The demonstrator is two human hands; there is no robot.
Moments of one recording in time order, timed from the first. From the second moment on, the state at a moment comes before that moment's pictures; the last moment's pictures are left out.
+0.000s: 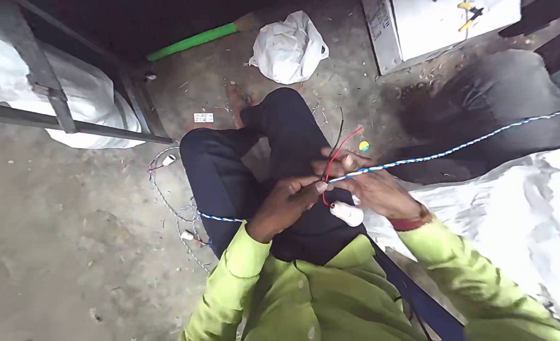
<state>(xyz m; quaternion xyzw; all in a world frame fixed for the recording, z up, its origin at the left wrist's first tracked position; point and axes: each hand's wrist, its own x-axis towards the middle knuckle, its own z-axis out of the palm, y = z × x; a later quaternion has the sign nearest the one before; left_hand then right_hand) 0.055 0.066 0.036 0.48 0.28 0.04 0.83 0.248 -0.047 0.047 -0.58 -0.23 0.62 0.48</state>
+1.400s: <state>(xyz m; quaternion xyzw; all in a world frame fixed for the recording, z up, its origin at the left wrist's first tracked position) 0.039 0.025 0.123 0.27 0.35 0.10 0.89 0.209 -0.113 0.119 -0.59 -0.70 0.05 0.41</state>
